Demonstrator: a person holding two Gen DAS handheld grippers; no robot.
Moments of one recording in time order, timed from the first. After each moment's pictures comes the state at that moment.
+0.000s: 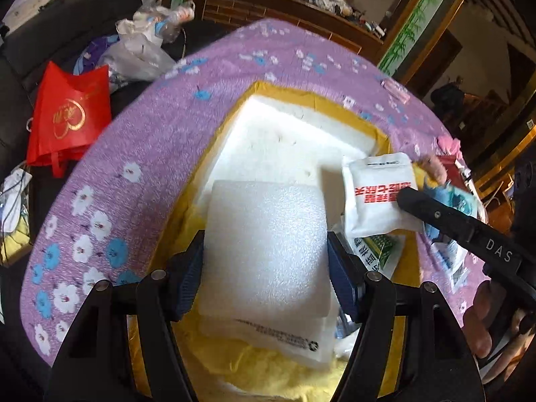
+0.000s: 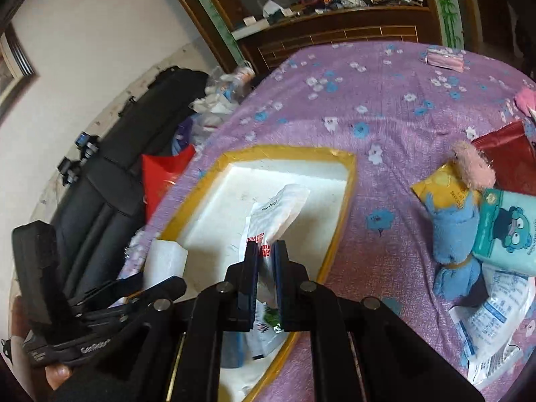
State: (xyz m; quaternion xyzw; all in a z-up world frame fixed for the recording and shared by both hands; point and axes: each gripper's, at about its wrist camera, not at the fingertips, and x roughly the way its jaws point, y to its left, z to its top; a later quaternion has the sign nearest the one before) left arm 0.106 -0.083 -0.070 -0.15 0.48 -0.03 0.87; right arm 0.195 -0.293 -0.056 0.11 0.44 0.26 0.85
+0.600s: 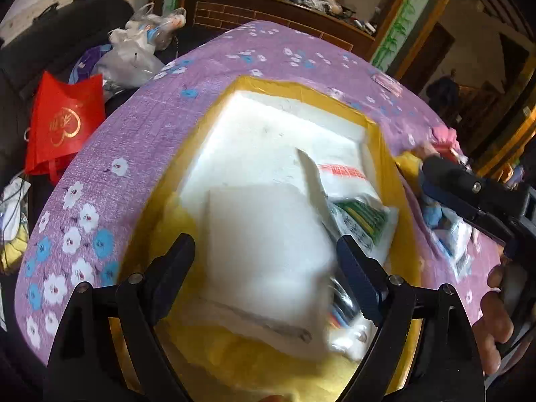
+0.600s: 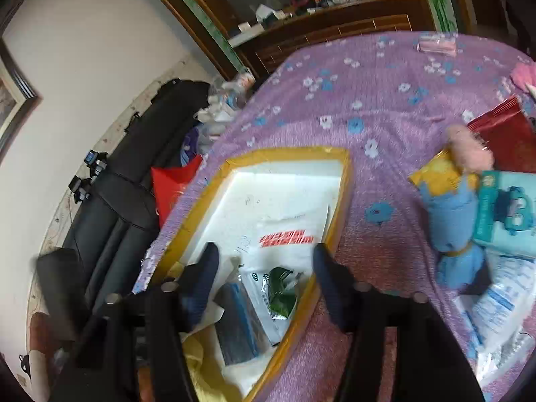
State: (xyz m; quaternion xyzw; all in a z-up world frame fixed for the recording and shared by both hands) left arm 0.093 -0.108 -0.061 -0.13 0.45 -0.04 0.88; right arm 0.186 -0.316 -0.047 0.15 0.43 0.27 0.85
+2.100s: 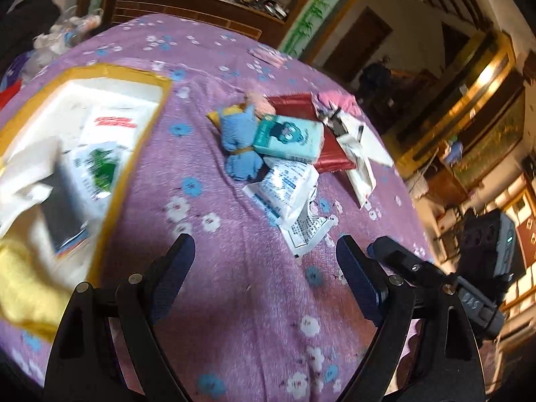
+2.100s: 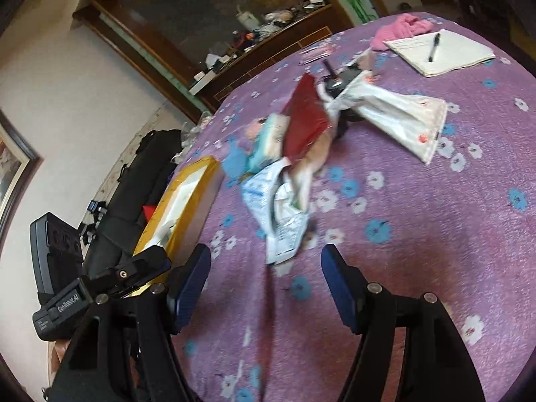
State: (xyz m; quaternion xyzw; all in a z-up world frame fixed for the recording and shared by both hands) left arm 0.058 -0.293 -0.038 -0.15 0.45 -0.19 0.86; right arm 0.083 -0.532 -0.076 0.26 0.39 0.20 0.86
